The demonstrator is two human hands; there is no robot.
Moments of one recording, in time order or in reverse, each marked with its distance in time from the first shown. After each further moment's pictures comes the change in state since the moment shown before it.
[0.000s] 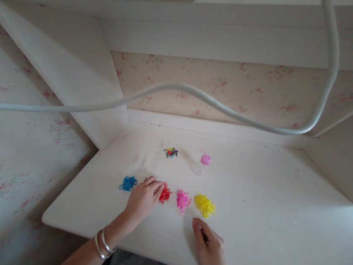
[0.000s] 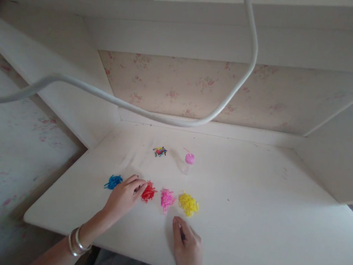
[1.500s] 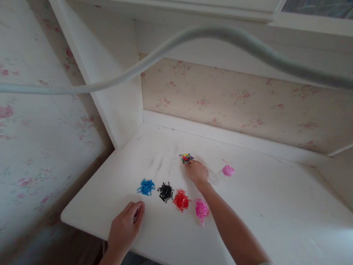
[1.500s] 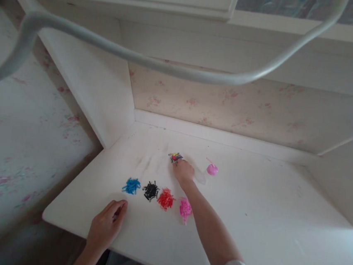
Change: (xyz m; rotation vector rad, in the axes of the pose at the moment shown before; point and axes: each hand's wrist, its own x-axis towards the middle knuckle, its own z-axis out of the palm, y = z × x) left_hand -0.103 -0.101 0.012 -0.120 0.233 -0.276; right_hand 0.205 -0.113 0.100 -0.822 -0.237 -0.025
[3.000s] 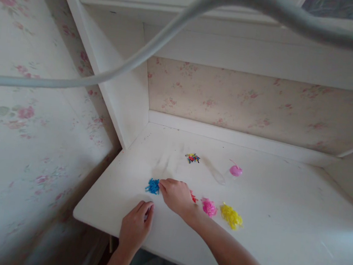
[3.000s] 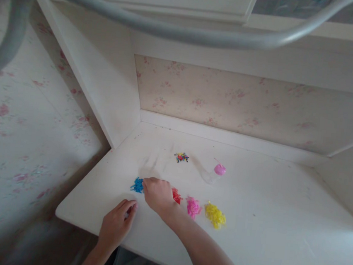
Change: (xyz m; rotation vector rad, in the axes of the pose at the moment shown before) left_hand 0.002 0.003 -0.007 0.042 -0.101 0.009; right_hand -0.110 -0.086 0.000 0.012 -0.046 -0.569
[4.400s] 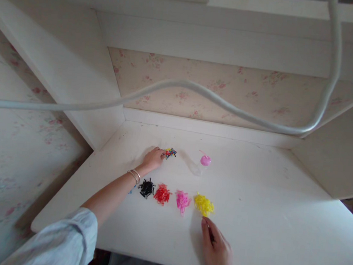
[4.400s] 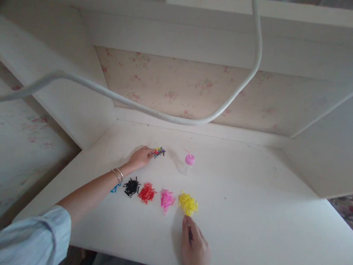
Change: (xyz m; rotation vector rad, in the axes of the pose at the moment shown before) left_hand 0.224 0.087 0.084 0.073 -0.282 0.143; right_hand -0.208 0.131 0.066 0.507 0.504 0.782
